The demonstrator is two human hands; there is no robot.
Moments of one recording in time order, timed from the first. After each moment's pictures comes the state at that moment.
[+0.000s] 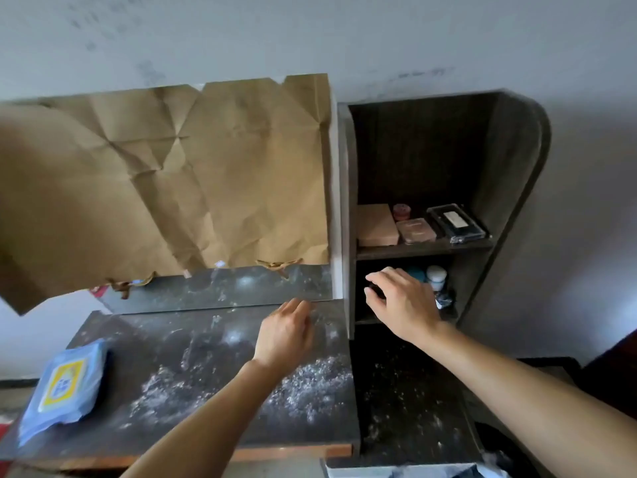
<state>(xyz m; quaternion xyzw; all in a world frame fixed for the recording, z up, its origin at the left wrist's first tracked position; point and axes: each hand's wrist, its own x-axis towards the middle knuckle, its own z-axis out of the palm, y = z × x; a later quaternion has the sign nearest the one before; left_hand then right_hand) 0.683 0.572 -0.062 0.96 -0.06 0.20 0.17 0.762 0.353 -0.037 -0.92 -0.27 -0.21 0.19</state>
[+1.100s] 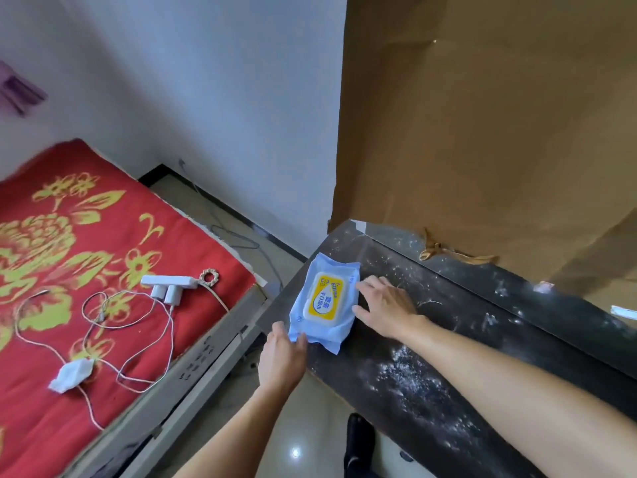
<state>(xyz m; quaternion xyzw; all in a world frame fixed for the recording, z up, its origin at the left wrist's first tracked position) 0.488 1.036 -0.194 0.73 0.60 0.02 0.33 0.694 0.973 -0.190 -0.82 -0.54 0.16 0.05</state>
